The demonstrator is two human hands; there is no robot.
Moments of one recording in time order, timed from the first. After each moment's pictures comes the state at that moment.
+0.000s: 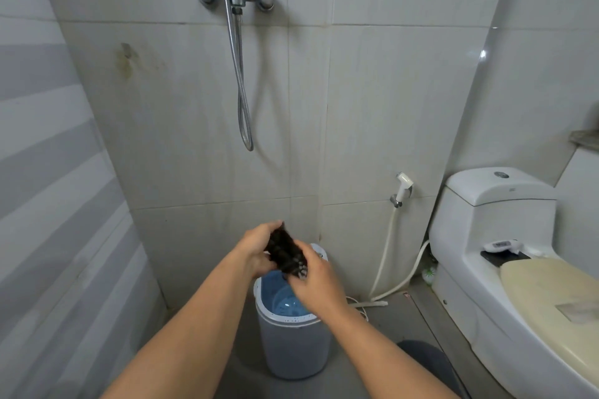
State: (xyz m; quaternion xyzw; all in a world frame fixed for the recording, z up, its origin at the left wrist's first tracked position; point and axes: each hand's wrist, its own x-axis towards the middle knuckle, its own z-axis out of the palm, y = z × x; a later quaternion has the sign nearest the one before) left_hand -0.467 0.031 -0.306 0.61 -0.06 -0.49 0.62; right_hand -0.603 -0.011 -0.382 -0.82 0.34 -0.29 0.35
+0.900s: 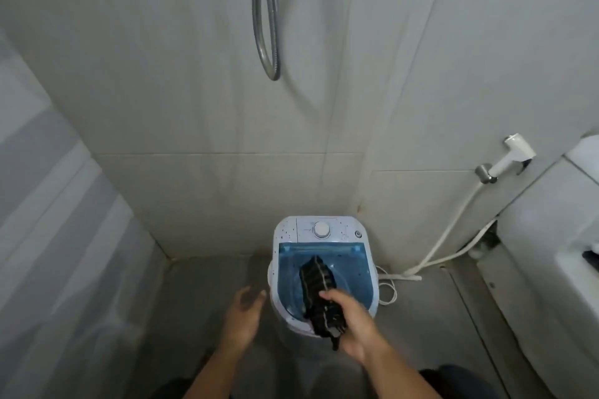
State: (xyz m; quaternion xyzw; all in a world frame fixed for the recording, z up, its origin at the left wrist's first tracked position) left_hand -0.353 0.009 -0.567 0.79 -0.02 -0.39 0.47; right_hand -0.516 -0.120 -0.557 -0.31 0.47 -0.11 0.82
